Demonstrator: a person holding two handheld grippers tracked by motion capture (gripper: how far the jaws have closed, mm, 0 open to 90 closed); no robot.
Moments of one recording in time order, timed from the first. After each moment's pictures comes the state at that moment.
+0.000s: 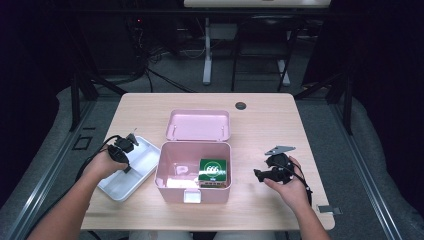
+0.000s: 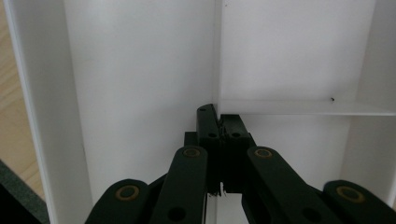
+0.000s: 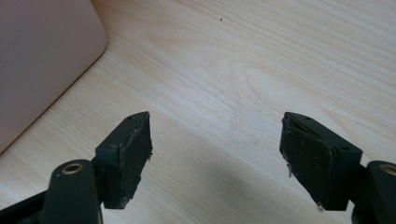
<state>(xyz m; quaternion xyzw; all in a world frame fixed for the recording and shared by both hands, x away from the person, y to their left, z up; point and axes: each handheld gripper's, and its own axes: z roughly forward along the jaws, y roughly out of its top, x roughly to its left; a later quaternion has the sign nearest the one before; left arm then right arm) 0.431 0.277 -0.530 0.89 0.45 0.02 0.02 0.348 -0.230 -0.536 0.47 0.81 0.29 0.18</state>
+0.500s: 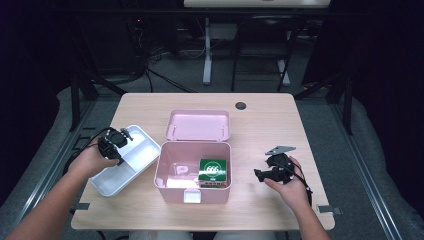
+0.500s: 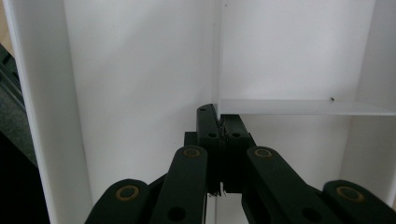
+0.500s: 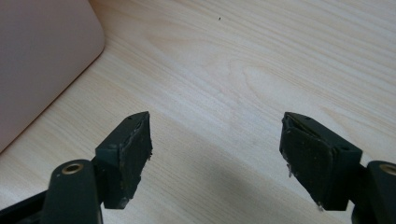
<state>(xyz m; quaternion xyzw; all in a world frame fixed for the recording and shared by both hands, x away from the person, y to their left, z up) 0.407 0.273 -0.471 0.92 0.39 0.08 0.02 0.348 -0.230 -0.537 0.47 0.81 0.29 0.18</state>
